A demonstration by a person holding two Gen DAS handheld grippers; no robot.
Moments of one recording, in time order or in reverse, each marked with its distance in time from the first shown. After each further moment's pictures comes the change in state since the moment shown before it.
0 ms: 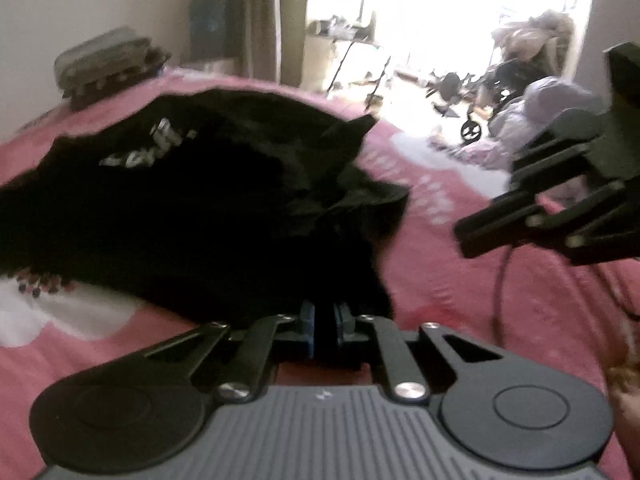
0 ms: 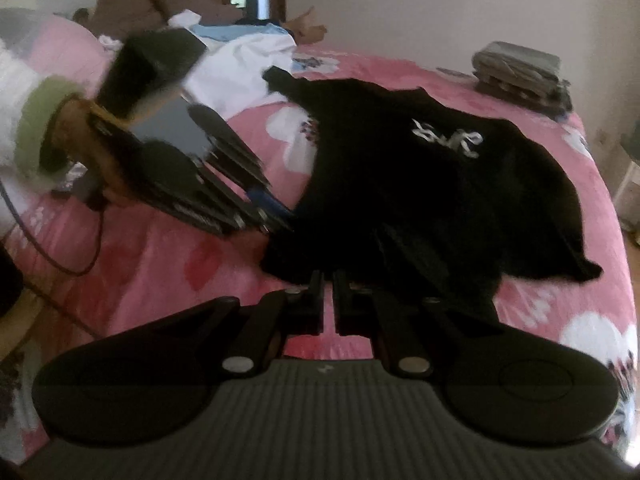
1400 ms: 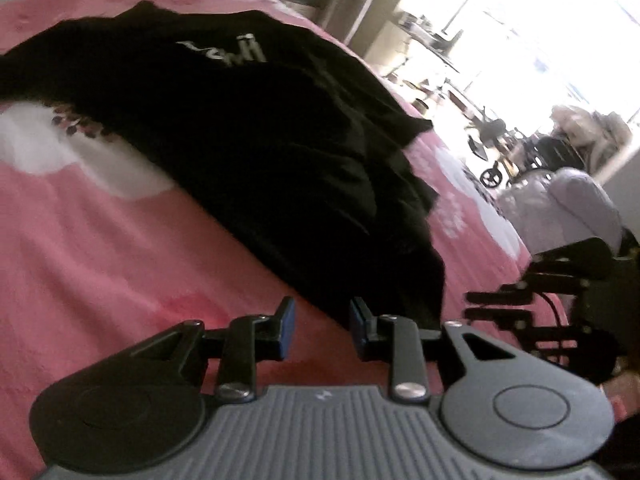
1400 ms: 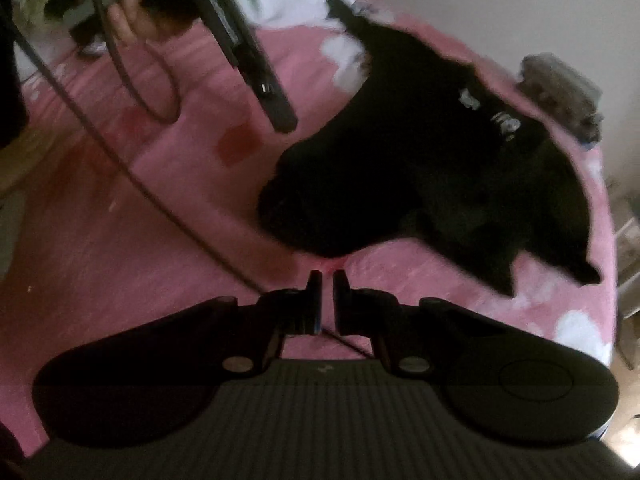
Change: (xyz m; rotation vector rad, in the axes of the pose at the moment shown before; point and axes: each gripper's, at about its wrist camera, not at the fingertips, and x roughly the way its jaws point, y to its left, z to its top) left arm -0.005 0.051 -0.026 -0.476 0.108 -0.063; right arm 0.009 0.040 -0.027 -0.277 0.107 -0.051
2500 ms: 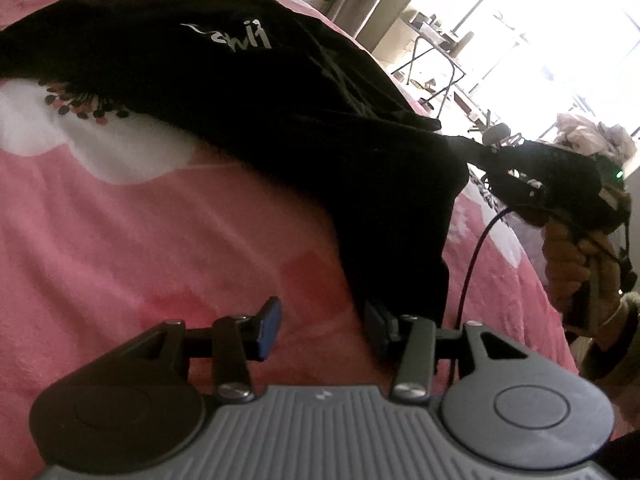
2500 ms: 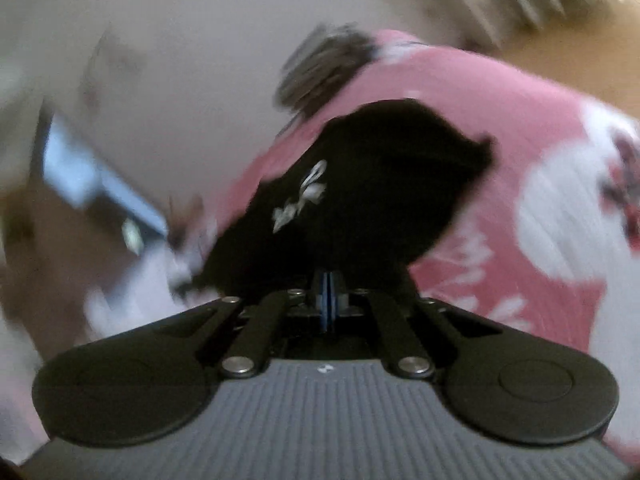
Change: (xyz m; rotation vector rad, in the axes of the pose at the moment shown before) left arm 0.010 0.000 0.002 -0.047 0.021 -0.027; right arm 0.011 -0.164 -0.081 1.397 -0.435 0.098
